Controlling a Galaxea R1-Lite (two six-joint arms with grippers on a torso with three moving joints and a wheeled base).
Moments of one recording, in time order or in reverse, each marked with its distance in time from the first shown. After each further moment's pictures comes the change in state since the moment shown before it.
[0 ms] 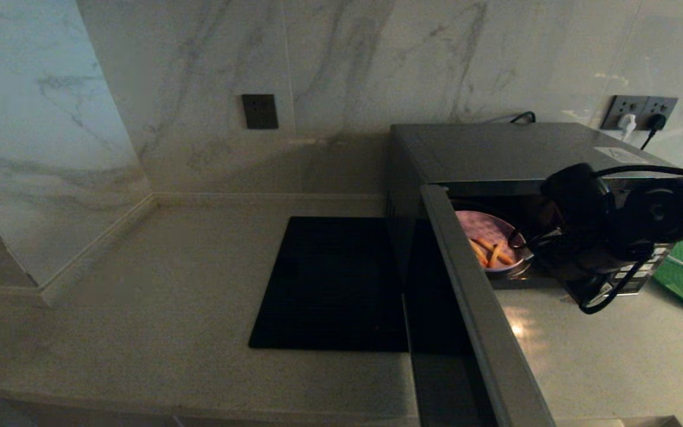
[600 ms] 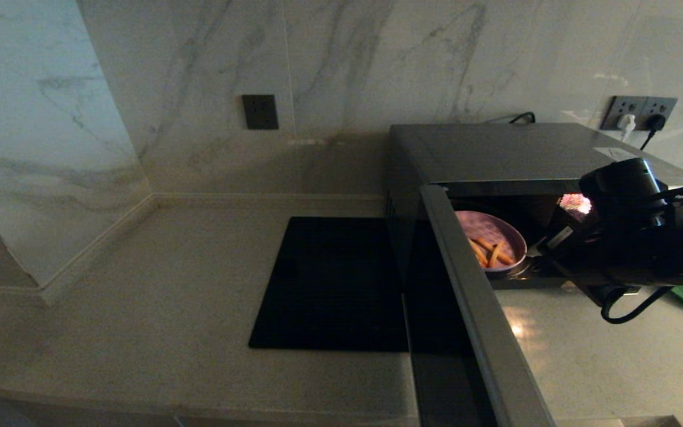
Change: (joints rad) left arm 0.001 0.000 0.000 0.000 0.000 0.000; right arm 0.023 -0.184 0.240 -0.259 0.055 -0.253
